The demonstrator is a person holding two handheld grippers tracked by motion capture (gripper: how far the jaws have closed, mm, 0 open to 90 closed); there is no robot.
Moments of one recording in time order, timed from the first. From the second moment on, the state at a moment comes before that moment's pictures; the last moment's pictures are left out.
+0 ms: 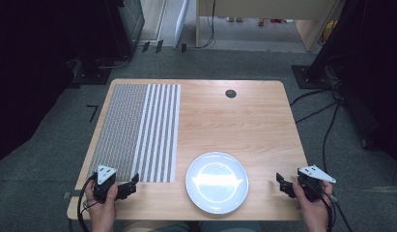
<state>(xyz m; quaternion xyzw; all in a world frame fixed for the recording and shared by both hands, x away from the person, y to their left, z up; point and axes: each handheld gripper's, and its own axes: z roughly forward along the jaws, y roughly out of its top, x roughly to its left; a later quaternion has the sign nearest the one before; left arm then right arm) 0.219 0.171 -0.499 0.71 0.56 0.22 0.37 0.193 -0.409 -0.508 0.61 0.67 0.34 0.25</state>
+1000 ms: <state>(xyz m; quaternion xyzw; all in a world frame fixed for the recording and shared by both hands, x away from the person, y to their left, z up) 0.229 0.117 -0.479 0.75 0.51 0.18 0.39 0.214 -0.362 -0.487 0.58 0.69 0.35 0.24</state>
